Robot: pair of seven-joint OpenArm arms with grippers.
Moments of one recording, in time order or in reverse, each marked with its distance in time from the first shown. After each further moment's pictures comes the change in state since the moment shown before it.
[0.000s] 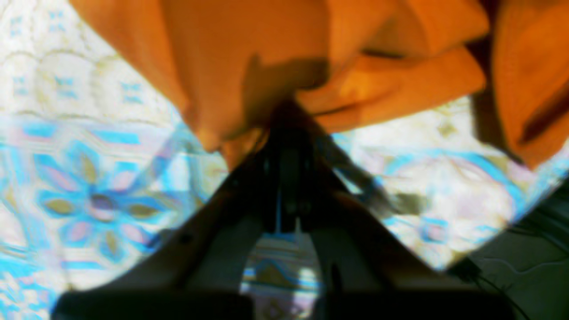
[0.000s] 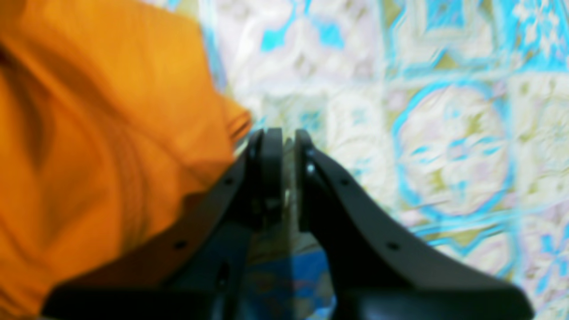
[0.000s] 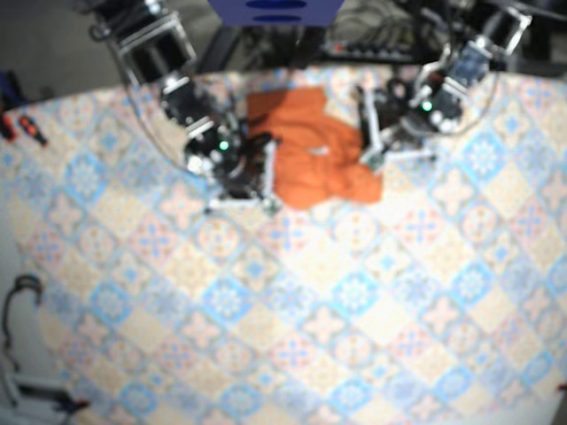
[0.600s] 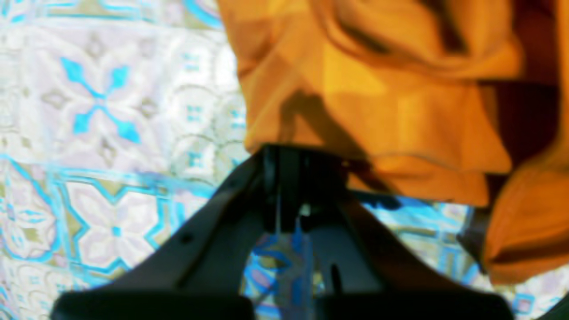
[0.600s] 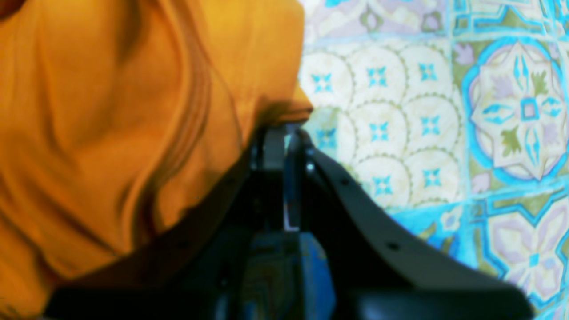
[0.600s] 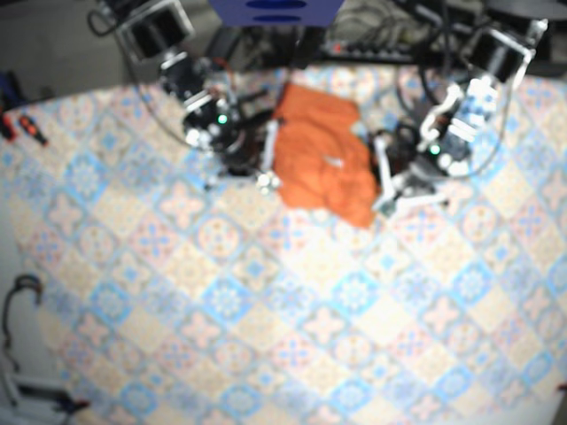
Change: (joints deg) left arm -10.8 -0.2 0.0 -5.6 0.2 0.0 0.3; right arm -7.6 1.2 0.5 3.2 0.2 -1.2 3.9
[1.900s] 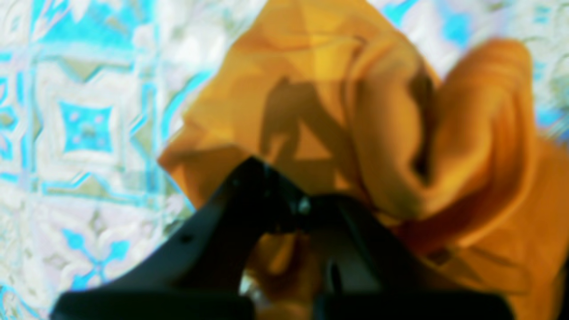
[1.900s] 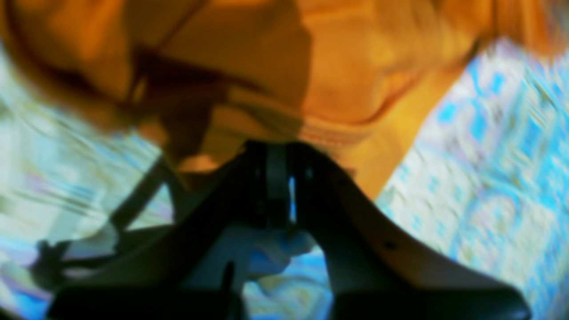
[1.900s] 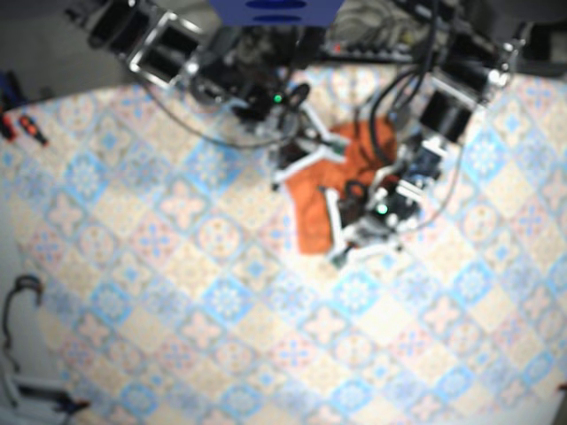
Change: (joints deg) left arm -17.5 13.6 6.3 -18.8 0.5 0.4 -0.9; right arm 10.6 0.8 -31.7 1.2 -2.8 -0.7 -16.0
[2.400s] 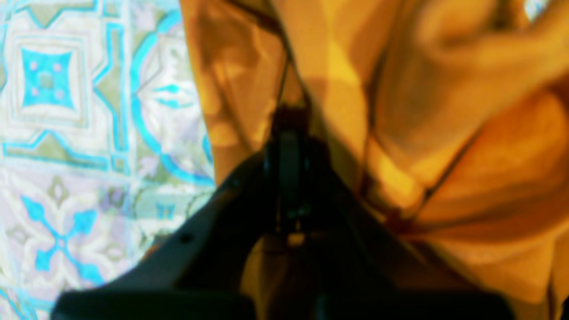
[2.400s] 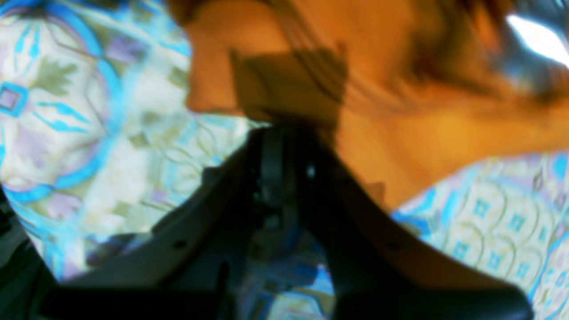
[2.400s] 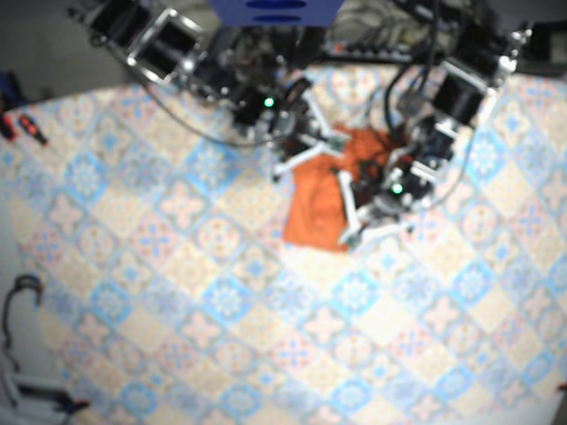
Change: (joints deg) left arm 5.3 -4.3 -0.4 1.7 -1.0 -0.2 -4.9; right arm -1.4 1.4 6.3 0.2 4.5 2.4 3.6
